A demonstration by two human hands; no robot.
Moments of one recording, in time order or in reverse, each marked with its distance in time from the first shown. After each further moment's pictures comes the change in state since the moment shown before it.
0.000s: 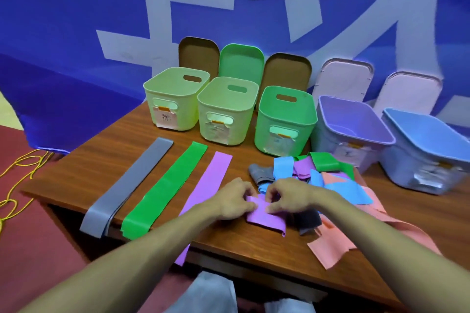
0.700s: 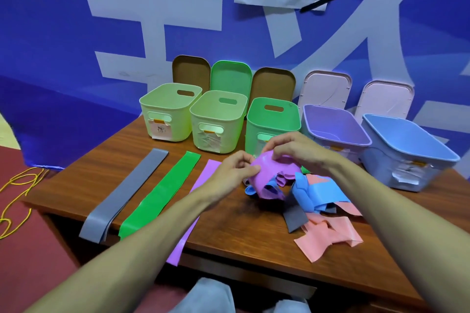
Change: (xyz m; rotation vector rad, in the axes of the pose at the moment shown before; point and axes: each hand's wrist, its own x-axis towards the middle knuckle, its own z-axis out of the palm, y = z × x) left_hand -0.010 0.044 -0.030 -0.826 0.210 0.157; right_hand -0.050 -0.004 -0.076 0.849 0.341 -0.101
